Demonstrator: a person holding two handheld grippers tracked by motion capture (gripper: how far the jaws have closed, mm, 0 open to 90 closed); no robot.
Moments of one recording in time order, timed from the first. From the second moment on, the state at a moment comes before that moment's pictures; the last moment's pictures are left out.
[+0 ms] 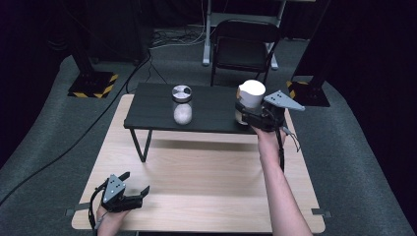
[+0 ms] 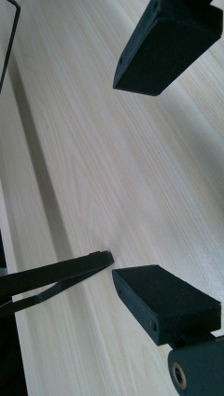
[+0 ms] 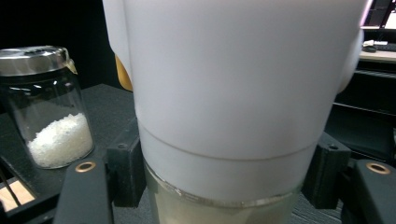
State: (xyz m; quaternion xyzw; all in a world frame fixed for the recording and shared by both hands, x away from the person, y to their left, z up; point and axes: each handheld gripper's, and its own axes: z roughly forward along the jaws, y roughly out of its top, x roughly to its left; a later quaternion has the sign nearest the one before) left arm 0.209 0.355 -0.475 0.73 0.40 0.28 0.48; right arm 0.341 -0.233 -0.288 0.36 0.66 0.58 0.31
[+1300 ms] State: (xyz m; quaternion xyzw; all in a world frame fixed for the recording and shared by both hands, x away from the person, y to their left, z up) left arm 0.209 0.353 -0.474 0.73 0.40 0.28 0.48; right arm 0.264 -0.311 -0.362 0.34 0.68 0.59 0.29
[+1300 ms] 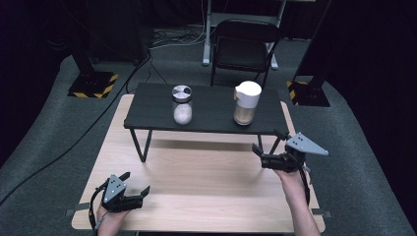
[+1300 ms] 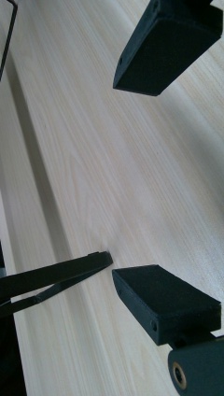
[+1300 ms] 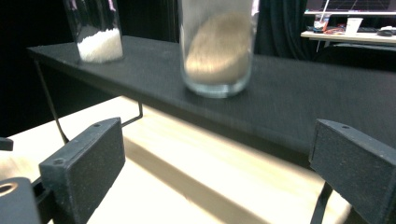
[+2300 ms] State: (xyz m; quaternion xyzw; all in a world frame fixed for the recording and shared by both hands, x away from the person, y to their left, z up) left arm 0.208 0.353 -0.475 0.73 0.40 0.28 0.48; right arm 0.206 -0.352 -0.479 0.37 0.70 0.52 0.31
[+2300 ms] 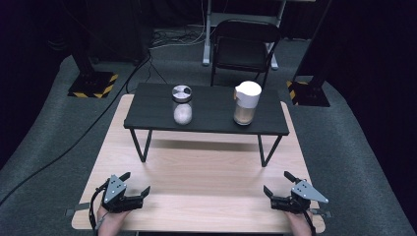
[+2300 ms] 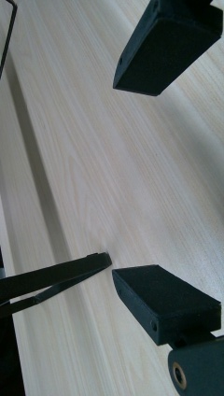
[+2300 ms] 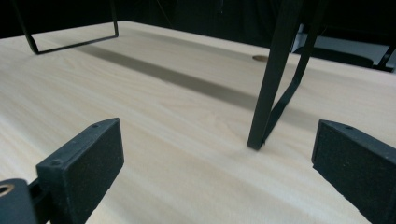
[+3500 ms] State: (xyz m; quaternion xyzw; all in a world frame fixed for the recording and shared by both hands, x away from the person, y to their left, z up) left arm 0.209 0.354 -0.474 0.73 0.40 0.28 0.48; right arm 0.207 -0.356 -0.484 0.39 0.70 0.52 0.30
